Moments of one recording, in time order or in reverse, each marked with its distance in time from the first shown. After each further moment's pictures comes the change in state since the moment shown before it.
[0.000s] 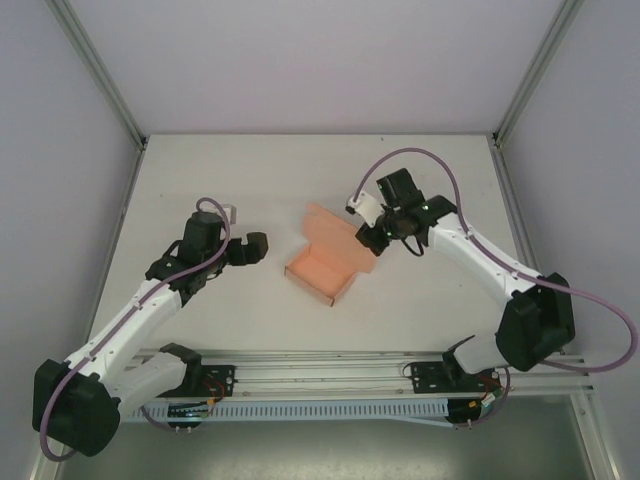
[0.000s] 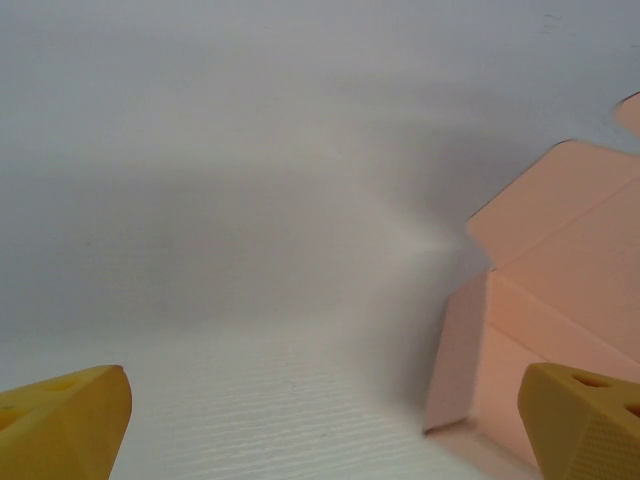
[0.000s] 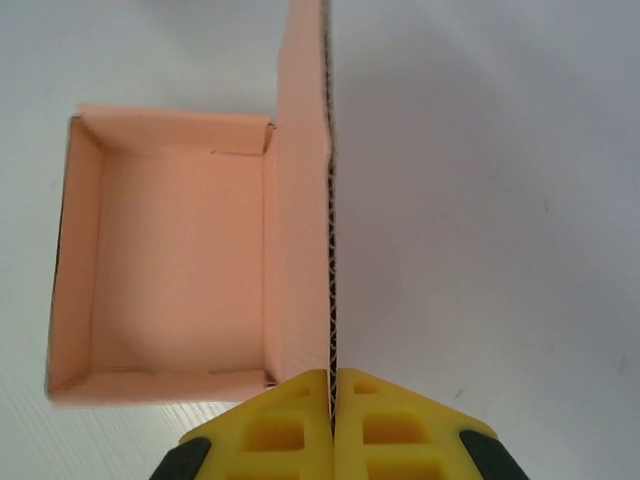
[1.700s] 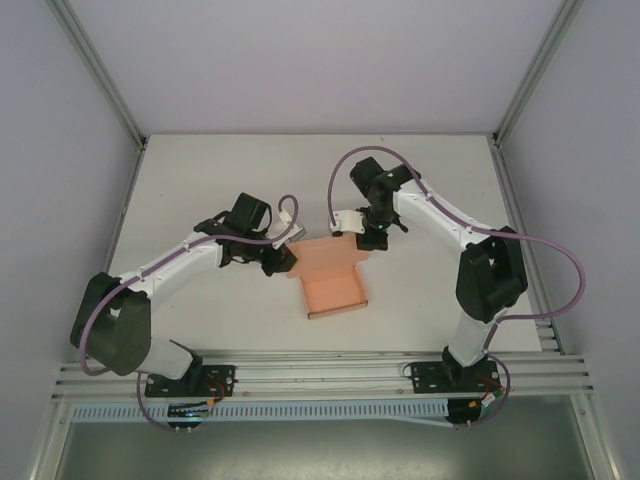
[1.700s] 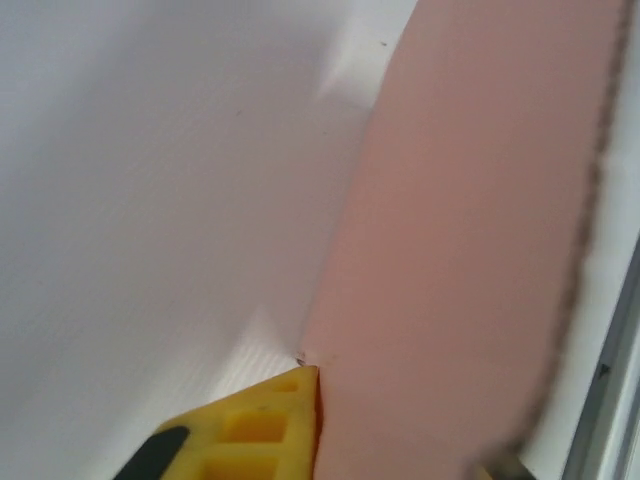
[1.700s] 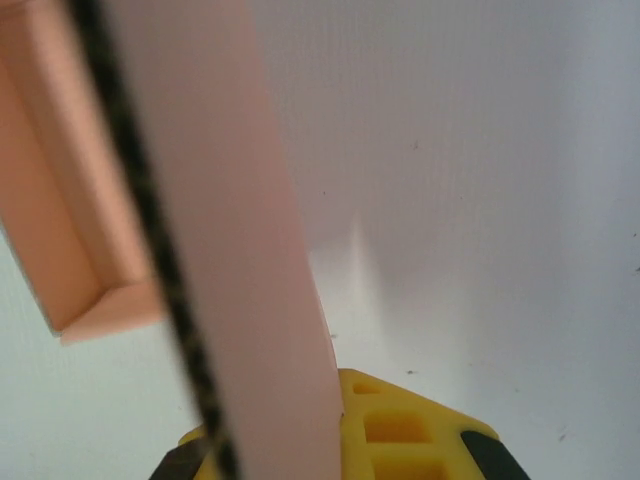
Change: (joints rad) left arm -0.120 0.445 0.258 -0.144 0.472 0.674; right arm 0.030 0.324 0.312 -0.398 0.105 -0.570
